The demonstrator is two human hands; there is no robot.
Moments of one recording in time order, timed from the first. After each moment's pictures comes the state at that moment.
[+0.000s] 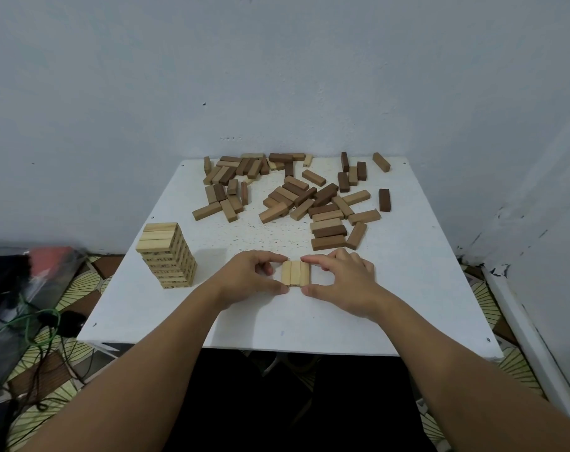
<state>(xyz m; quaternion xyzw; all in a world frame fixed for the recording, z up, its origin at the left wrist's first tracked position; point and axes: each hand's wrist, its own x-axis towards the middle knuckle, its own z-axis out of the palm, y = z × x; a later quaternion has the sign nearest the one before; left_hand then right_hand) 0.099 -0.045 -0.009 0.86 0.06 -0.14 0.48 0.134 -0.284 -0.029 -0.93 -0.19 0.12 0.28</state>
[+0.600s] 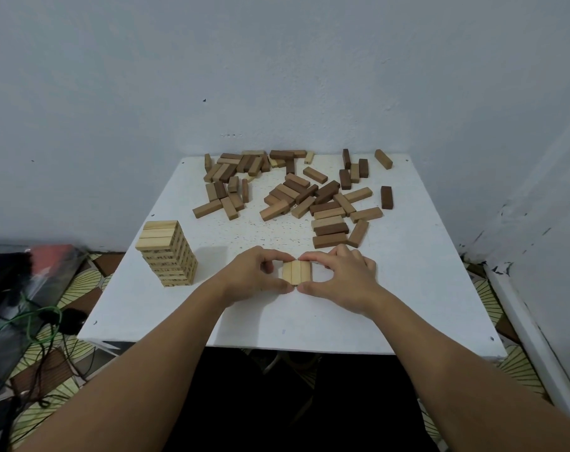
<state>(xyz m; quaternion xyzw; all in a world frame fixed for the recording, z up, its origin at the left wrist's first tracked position) 0.102 -0.051 -0.006 0.89 0.03 -0.14 0.43 0.133 -0.275 -0.027 -0.94 -0.16 0.12 0.28</state>
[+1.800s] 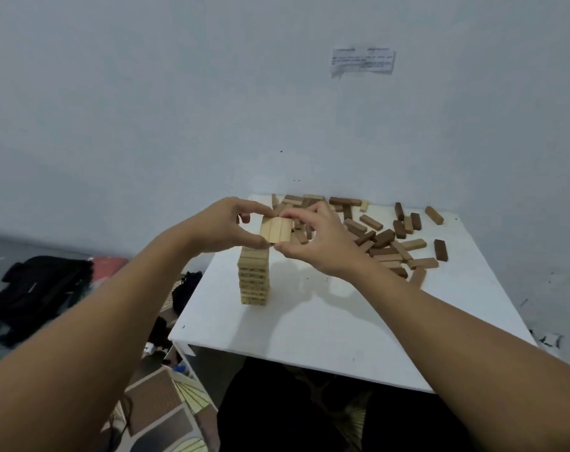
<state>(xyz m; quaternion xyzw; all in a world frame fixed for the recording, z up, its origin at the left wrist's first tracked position) 0.047 0.093 0.169 0.94 0.02 0.00 0.34 0.117 -0.121 0.113 -0.85 -0.31 0.00 0.43</state>
